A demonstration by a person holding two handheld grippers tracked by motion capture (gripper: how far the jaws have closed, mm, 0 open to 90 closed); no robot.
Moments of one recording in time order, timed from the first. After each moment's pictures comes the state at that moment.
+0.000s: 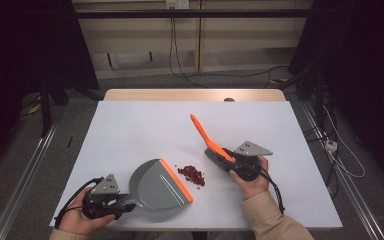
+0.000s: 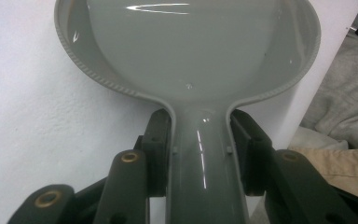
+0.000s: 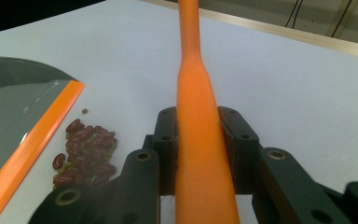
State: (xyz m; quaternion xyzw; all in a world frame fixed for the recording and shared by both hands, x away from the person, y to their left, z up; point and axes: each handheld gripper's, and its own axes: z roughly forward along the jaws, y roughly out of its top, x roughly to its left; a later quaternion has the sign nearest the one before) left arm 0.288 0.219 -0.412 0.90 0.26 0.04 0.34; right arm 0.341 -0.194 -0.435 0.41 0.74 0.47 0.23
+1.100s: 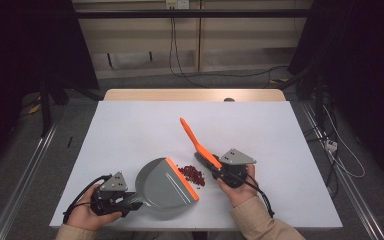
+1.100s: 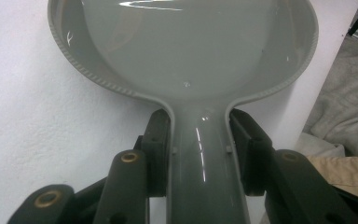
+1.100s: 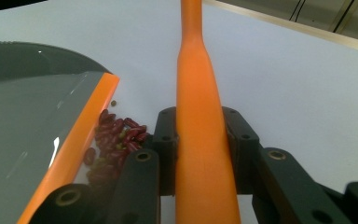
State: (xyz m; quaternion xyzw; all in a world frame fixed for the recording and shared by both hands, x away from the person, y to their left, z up) left arm 0.296 0.204 -0.414 0.91 0.25 0.03 0.33; right arm 0.325 -0.156 -0.440 0.40 0.76 0.45 0.25
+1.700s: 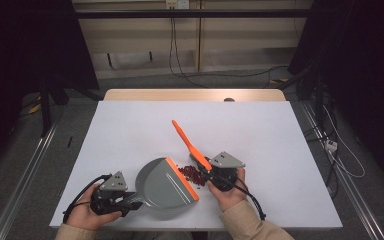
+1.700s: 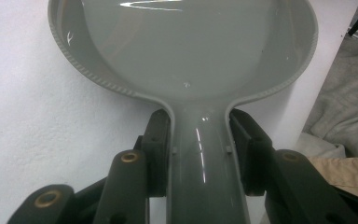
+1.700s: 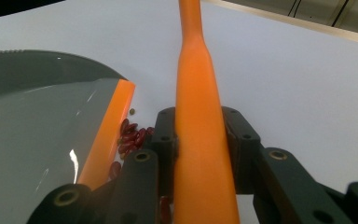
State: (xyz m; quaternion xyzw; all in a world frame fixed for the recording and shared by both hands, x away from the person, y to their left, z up) left arm 0.297 0.205 -0.413 0.91 0.24 0.03 0.33; right arm 0.320 -0.129 -0.442 0.42 0.75 0.45 0.25
